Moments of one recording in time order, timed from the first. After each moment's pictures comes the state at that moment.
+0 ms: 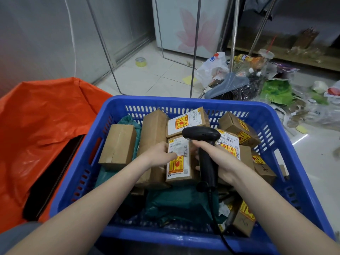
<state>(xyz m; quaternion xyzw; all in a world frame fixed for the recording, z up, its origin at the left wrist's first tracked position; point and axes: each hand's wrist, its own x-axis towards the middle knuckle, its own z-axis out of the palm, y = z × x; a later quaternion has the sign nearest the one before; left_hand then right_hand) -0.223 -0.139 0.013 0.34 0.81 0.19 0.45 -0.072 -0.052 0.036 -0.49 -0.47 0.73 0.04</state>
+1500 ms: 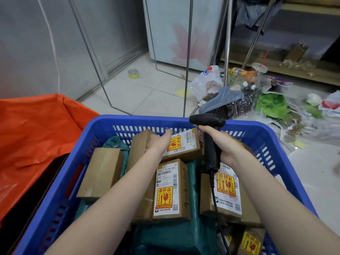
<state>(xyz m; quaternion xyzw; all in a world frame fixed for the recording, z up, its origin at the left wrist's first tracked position) -0.260 -0.029 -0.011 0.06 0.83 0.42 0.36 -0.116 0.053 0.040 -0.50 -0.49 0.71 0.10</state>
